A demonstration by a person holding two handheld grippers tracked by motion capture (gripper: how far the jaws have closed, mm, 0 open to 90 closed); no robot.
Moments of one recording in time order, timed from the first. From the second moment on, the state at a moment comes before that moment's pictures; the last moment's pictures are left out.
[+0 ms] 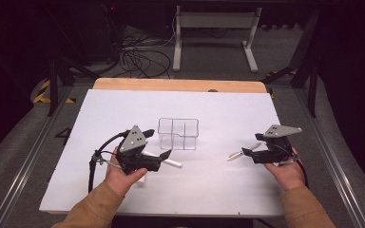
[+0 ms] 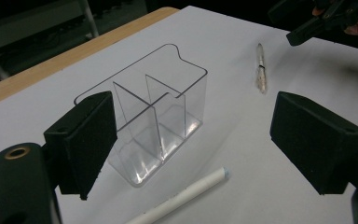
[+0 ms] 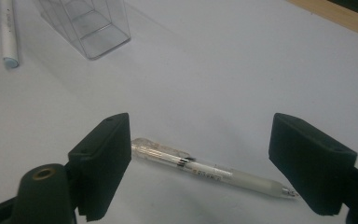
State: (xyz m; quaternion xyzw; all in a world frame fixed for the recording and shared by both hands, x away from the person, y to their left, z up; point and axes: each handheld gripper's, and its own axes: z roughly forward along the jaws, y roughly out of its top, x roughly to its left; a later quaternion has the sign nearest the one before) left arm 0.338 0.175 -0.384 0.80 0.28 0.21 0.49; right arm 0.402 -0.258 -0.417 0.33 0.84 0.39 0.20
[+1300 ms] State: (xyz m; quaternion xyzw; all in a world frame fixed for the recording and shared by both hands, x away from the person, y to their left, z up) left arm 0.315 0.228 -0.398 0.77 0.33 0.23 0.50; right arm 0.414 -0.241 -0.398 0.19 0.91 0.35 0.14
